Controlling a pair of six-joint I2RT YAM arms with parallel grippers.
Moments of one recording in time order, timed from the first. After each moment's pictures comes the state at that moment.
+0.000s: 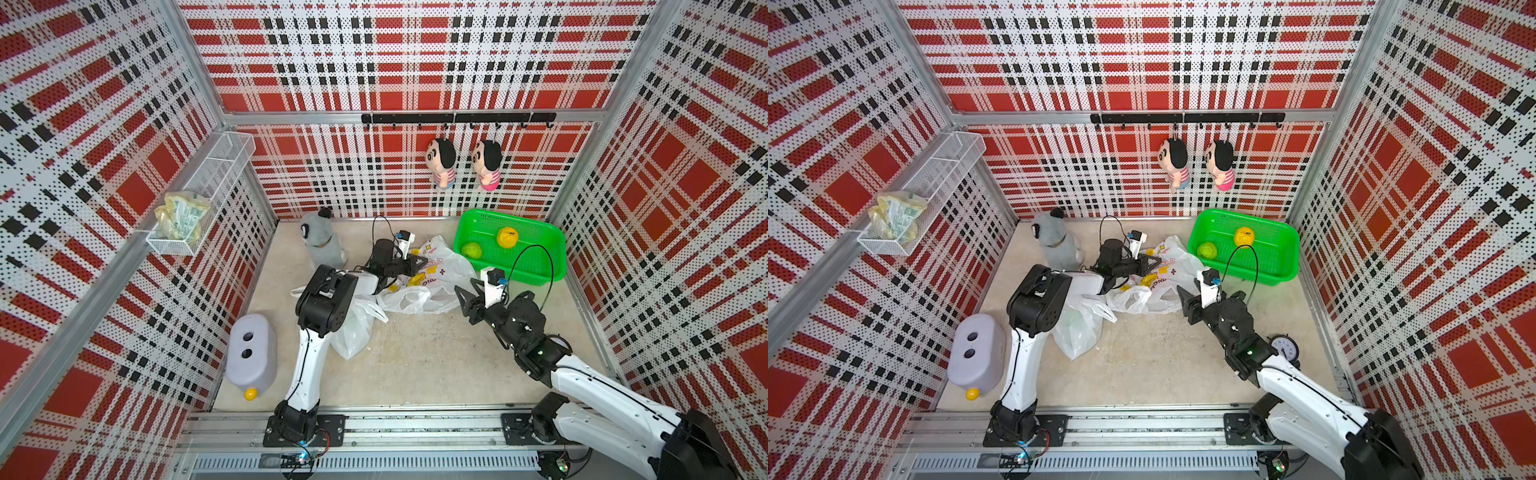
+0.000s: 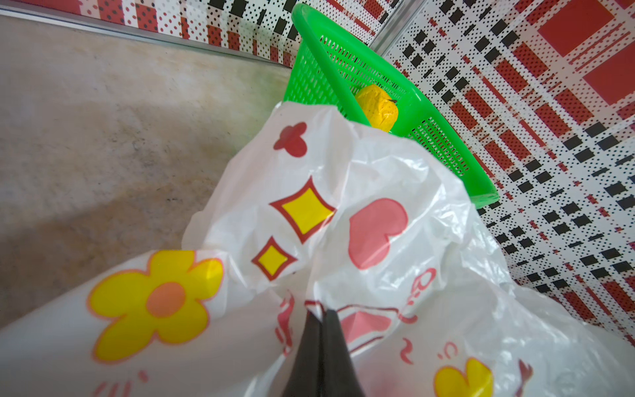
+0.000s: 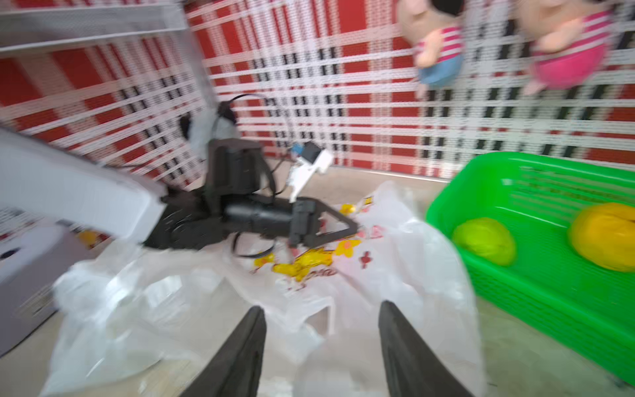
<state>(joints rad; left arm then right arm) -0.43 2.28 1.38 0.55 0.63 -0.43 0.63 0.97 0.42 0.43 -0.02 0.16</state>
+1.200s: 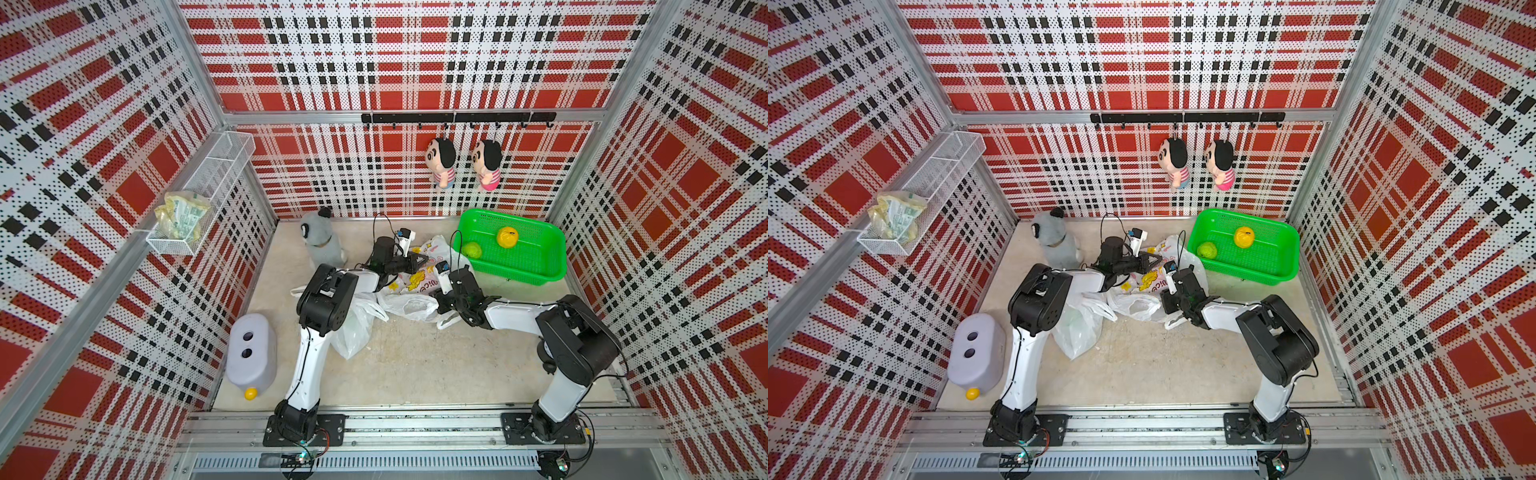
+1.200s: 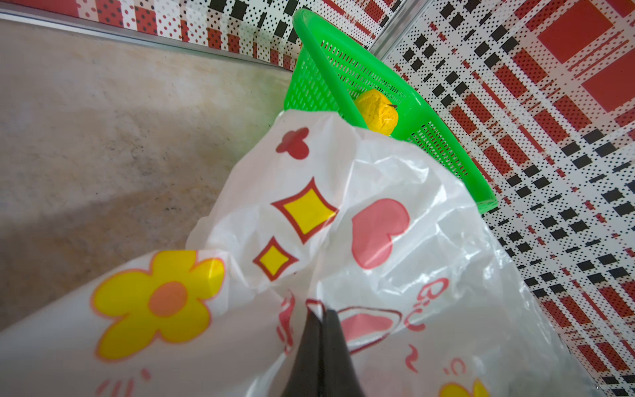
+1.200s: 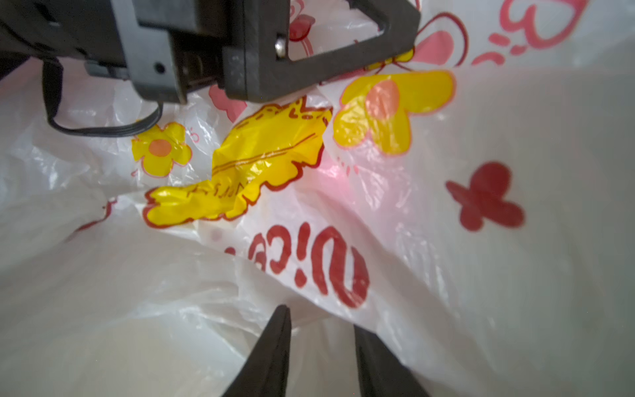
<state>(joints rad) -0.43 2.30 1.42 0.53 0.63 -0.44 0.58 1.76 0.86 0.22 -0.05 0.16</state>
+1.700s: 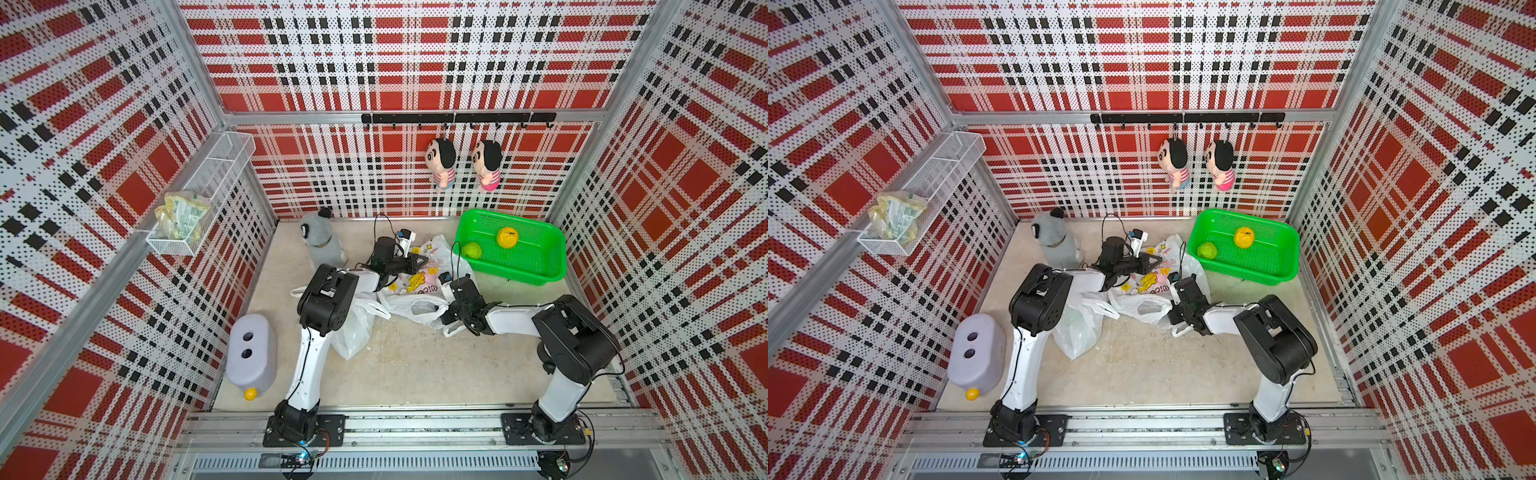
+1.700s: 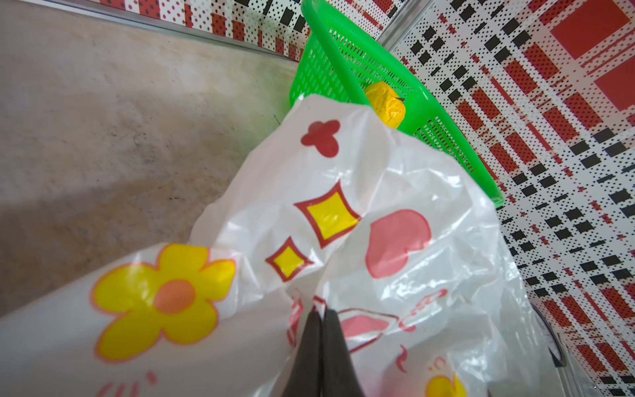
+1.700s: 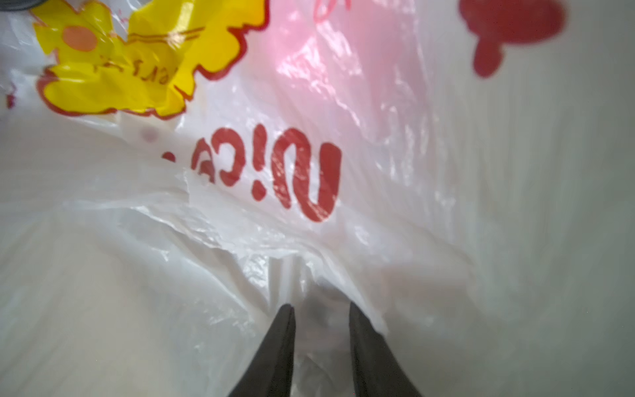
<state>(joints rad) -0.43 2.30 1.43 0.49 0.63 -0.44 0.56 1.75 0.78 0.18 -0.04 0.16</state>
